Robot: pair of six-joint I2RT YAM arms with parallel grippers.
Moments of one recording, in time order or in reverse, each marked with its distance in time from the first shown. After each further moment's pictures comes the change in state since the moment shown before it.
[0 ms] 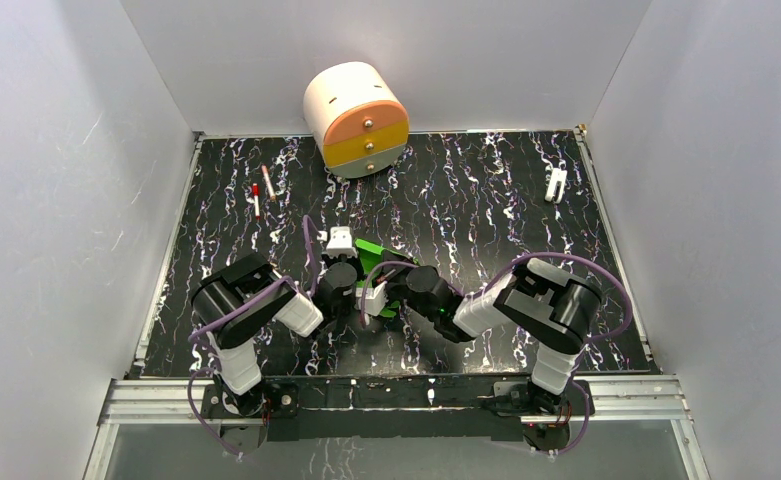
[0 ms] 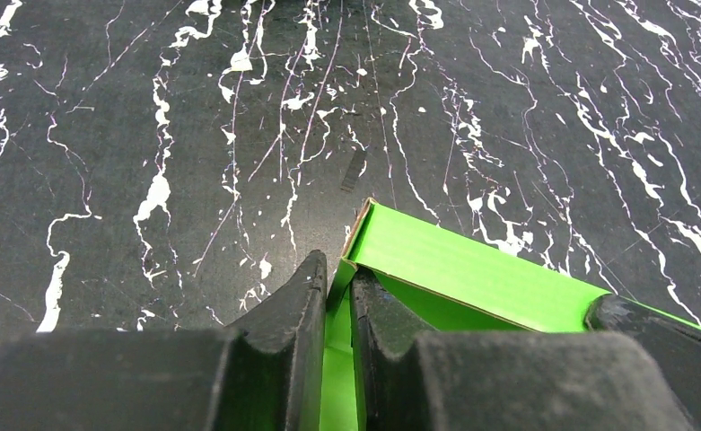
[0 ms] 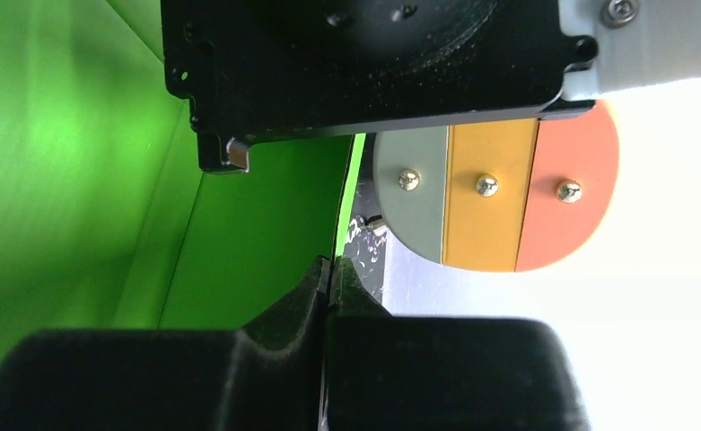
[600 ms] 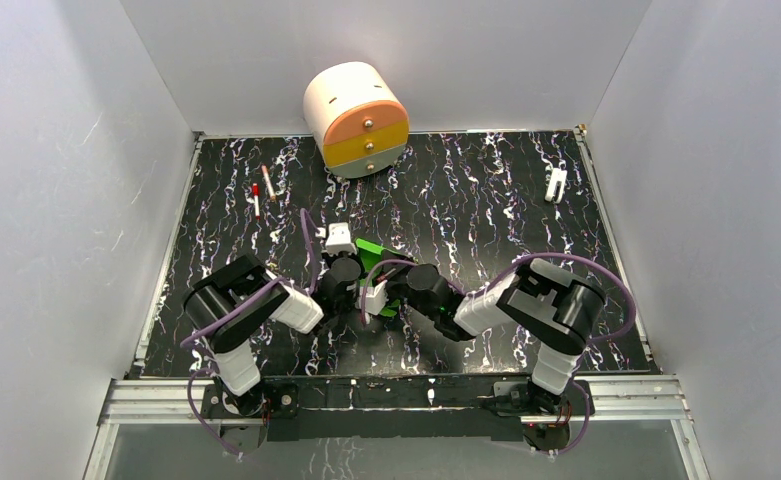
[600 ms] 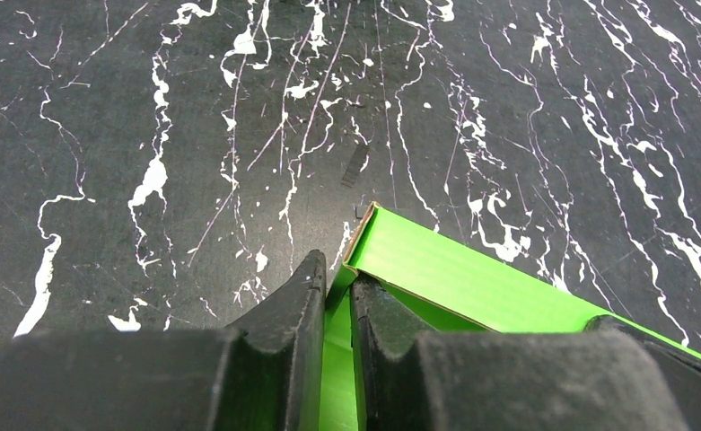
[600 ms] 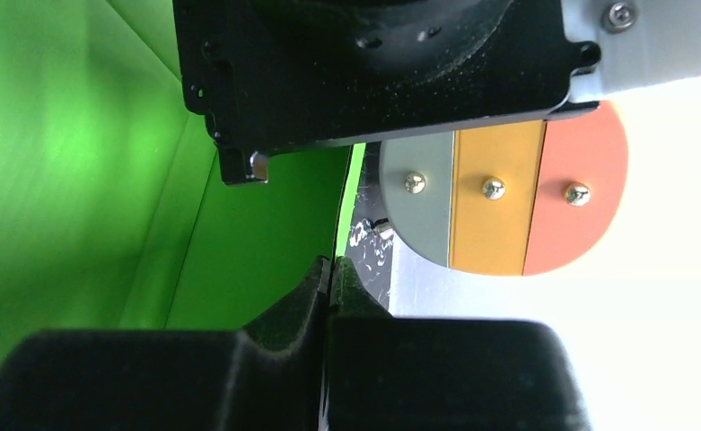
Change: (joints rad) left arm 0.002 -0.036 0.045 -0.154 -0.024 -0.109; right arm -0.011 -0.010 0.005 -0.025 -0.021 0.012
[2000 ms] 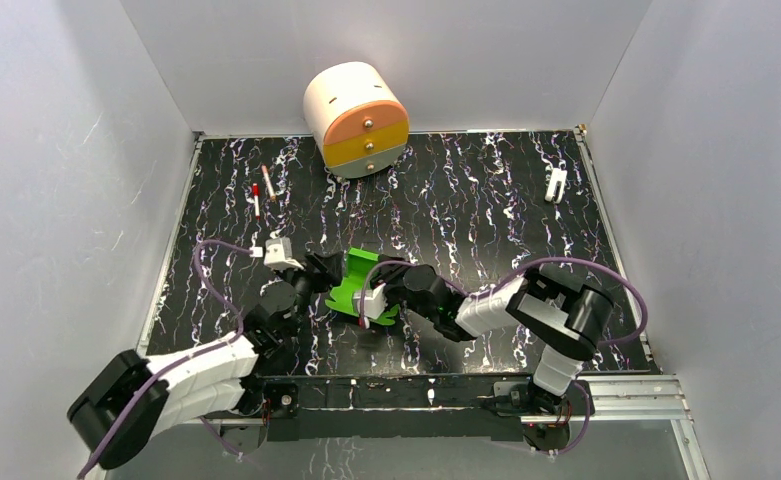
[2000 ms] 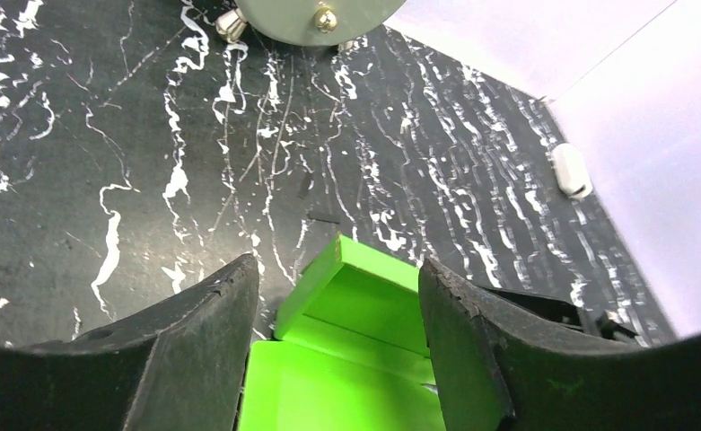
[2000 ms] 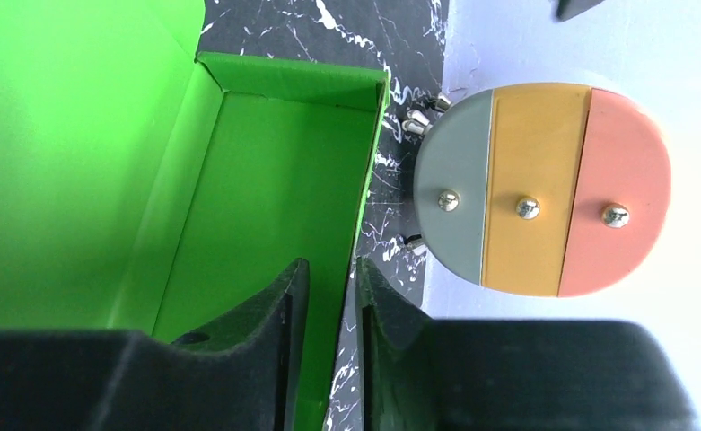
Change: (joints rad) left arm 0.080 -0.732 -0.333 -0.175 0.230 -0.142; right arm 0.019 -0.043 0.012 -0.105 -0.033 0.060
